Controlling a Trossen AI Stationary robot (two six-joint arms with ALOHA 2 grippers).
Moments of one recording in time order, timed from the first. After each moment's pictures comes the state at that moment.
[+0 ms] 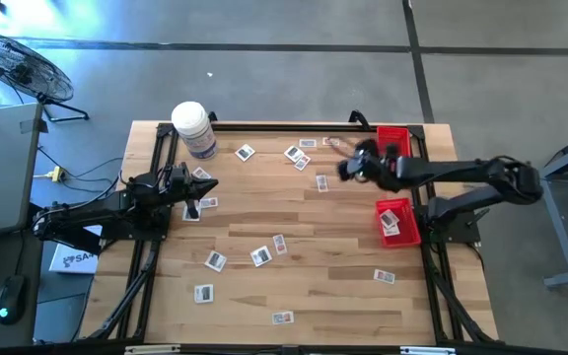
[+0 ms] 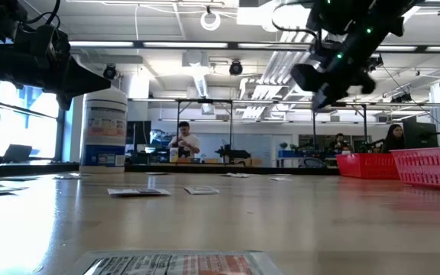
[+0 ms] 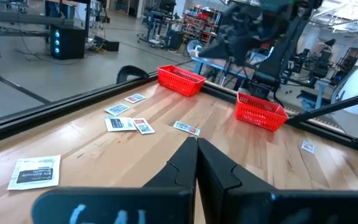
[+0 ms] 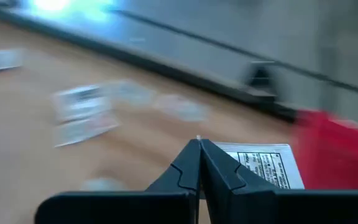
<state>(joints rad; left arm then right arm) 0.21 0.05 0.04 -0.01 -0.14 -0.26 -0.26 1.23 0.77 -0.48 0.78 0.69</state>
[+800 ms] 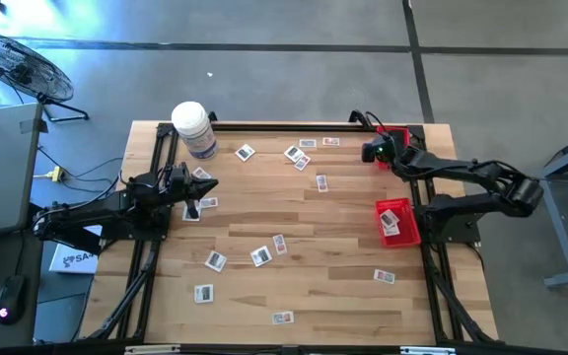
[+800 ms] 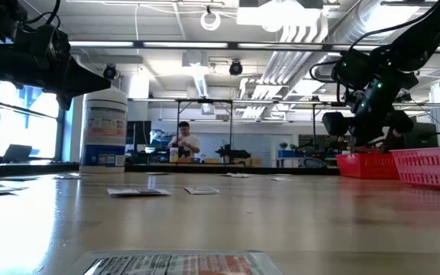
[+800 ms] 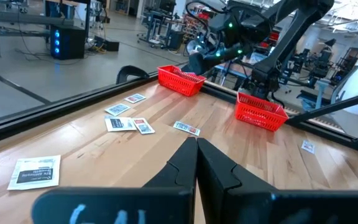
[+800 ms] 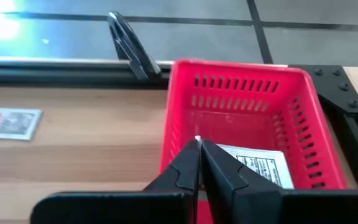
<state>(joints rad) 0.21 0.05 0.04 -0.01 -0.14 -0.26 -0.75 1.21 0.45 -0.12 0.63 0.61</state>
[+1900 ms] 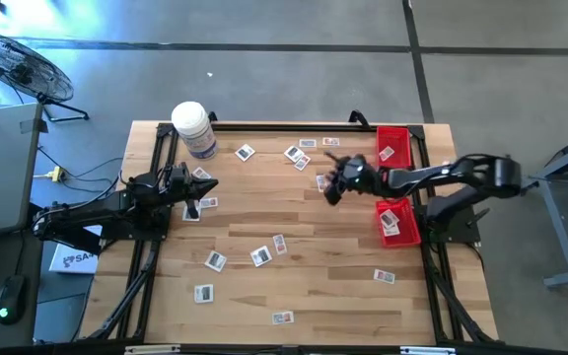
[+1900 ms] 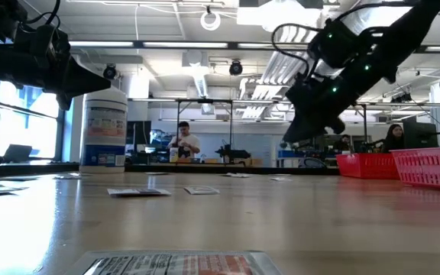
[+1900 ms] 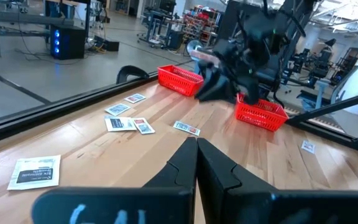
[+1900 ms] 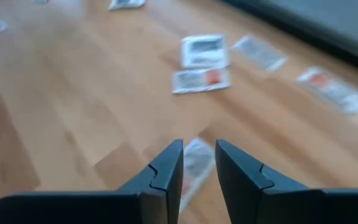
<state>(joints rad) 0.21 0.05 0.04 -0.01 -0.14 -0.26 -0.28 1.42 0.53 0.24 0.28 0.36</state>
